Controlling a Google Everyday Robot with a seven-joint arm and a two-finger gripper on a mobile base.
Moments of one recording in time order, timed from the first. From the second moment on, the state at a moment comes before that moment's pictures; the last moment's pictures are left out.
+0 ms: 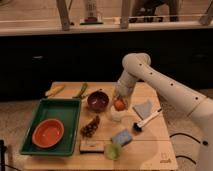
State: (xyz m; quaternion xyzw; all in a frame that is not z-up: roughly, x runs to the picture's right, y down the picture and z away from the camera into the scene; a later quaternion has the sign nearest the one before) arm 0.074 0.076 0.762 -0.27 -0.32 -0.42 0.81
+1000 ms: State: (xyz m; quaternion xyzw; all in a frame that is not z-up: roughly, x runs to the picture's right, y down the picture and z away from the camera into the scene) arm 0.078 0.065 0.764 -0.27 -0.32 -0.42 0.81
